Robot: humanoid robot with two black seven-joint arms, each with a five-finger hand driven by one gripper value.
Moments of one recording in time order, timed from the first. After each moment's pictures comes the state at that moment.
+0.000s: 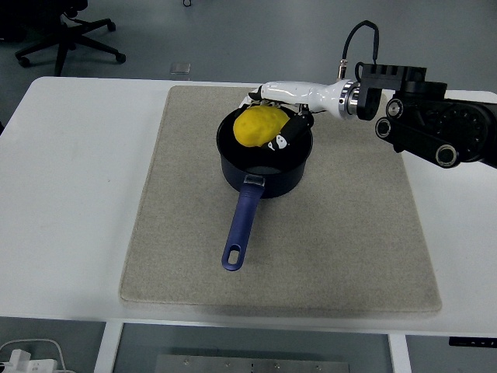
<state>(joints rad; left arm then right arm) -0.01 0.00 -0.05 -0.13 0.03 -0.07 -0.19 1.42 -0.17 -0.19 0.80 -0.95 0.13 0.37</state>
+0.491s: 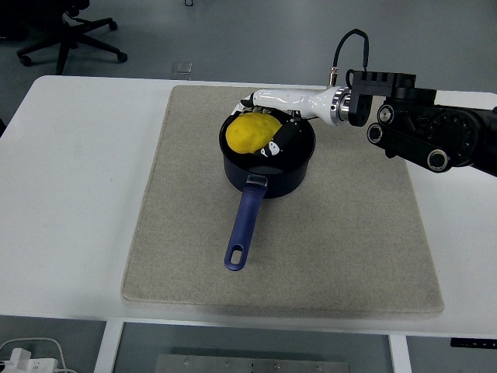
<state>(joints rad) -0.01 0.00 -0.05 -0.13 0.03 -0.07 -0.19 1.41 -0.16 -0.19 0.80 -0.94 0.13 0.38</state>
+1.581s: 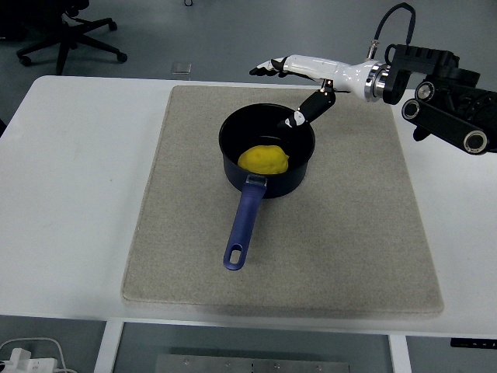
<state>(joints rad) -0.01 0.00 -0.05 -0.13 0.03 -0.07 -0.19 1.38 -0.27 -0.05 0.80 -0.90 0.16 0.38</state>
